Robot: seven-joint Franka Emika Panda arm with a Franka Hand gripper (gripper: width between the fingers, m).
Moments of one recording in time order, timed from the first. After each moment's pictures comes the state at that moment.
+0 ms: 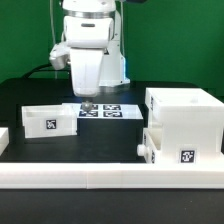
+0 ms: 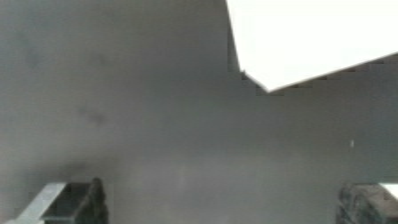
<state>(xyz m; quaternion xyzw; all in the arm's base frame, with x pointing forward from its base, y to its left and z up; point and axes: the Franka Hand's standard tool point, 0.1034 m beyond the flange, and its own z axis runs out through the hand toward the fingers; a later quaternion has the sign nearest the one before) 0.475 -0.064 0.074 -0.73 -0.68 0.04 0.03</state>
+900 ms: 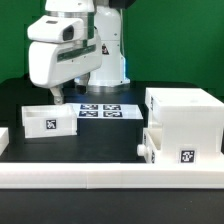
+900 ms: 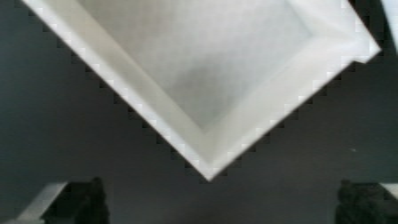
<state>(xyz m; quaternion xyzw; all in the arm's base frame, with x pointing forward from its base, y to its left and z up) 0.439 -0.096 0.070 -0.90 -0.44 0.01 0.00</state>
